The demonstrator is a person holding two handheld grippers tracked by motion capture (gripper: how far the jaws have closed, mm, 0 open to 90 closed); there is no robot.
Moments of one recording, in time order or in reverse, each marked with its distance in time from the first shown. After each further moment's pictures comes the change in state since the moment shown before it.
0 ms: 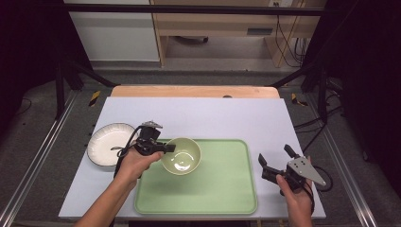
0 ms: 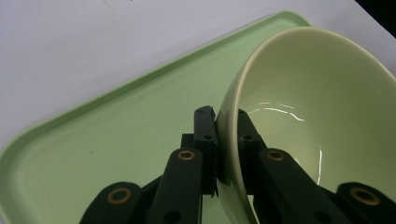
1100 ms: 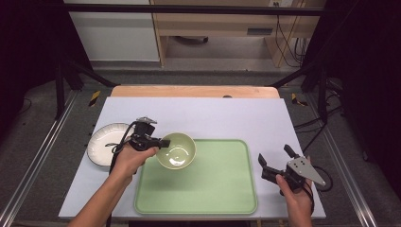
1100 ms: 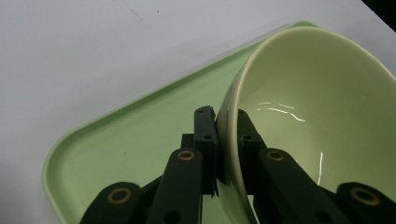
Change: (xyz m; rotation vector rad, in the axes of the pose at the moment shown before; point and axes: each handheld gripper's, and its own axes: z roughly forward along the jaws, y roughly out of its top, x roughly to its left) left arm 0.013 0.006 -0.010 -0.020 0.039 -0.015; right arm 0.001 0.000 0.000 0.004 -0.002 0.003
